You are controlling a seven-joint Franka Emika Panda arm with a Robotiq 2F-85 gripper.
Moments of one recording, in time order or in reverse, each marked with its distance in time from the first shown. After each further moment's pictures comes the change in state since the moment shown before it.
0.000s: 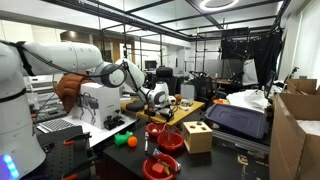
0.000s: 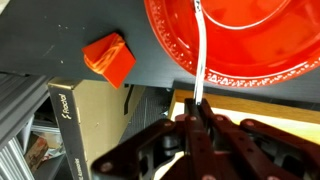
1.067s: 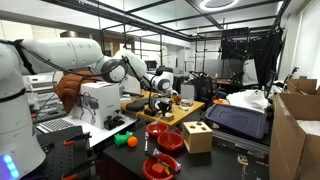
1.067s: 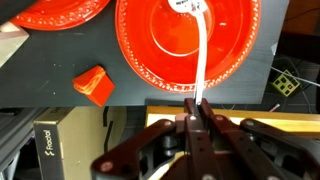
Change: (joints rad) arm -0.042 -0.077 0.093 0.110 0.053 -0.458 -0.009
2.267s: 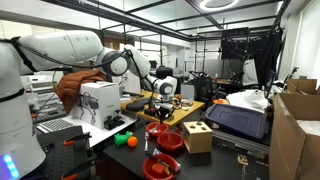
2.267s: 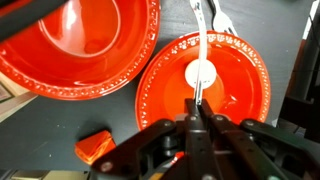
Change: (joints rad) arm -0.085 -0.106 0.019 -0.253 -0.006 -0.053 -0.179
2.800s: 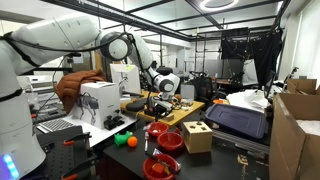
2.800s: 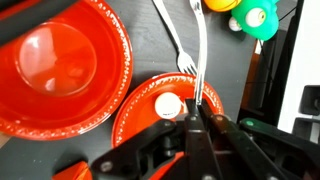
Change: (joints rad) arm -0.133 -0.197 0.093 -0.317 0.052 0.004 -0.098
